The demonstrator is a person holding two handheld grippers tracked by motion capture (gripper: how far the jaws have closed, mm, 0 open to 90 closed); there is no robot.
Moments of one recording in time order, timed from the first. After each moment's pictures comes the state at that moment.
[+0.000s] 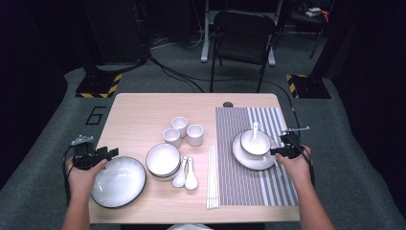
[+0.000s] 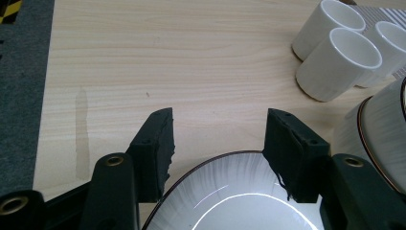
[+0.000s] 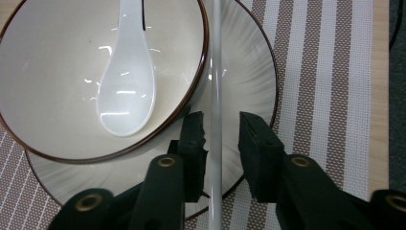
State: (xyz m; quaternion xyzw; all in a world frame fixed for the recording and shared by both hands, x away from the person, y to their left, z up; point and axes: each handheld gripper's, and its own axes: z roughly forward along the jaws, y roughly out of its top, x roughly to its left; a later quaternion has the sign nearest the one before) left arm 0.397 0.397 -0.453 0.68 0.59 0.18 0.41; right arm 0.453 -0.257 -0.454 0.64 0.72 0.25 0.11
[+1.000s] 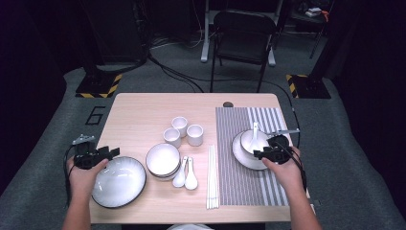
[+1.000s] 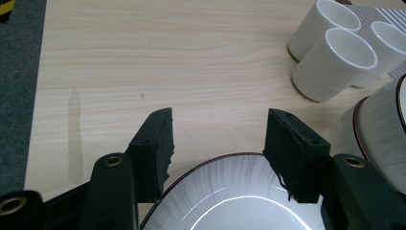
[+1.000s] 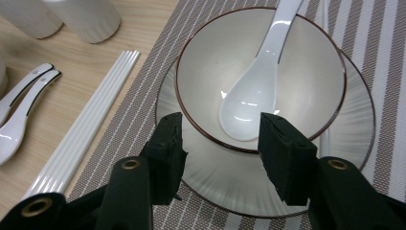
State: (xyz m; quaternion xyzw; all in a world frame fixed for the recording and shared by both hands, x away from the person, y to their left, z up) left arm 0.399 0.395 -0.453 0.68 0.59 0.17 0.41; right arm 0.418 -0.204 -0.421 0.55 0.76 0.32 0.13
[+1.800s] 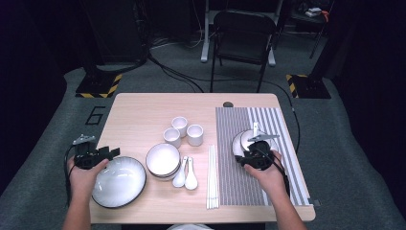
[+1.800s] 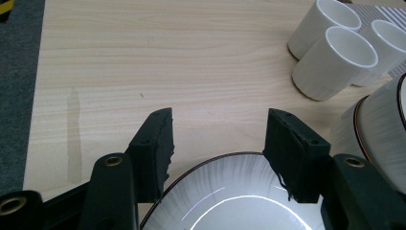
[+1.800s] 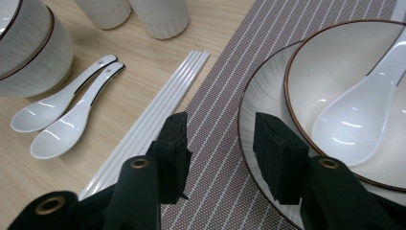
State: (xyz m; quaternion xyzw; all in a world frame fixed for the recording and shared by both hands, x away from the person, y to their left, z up) left arm 0.400 0.394 -0.454 0.68 0.59 0.17 0.41; right arm 0.403 -0.151 -0.426 0.49 0.79 0.34 0.12
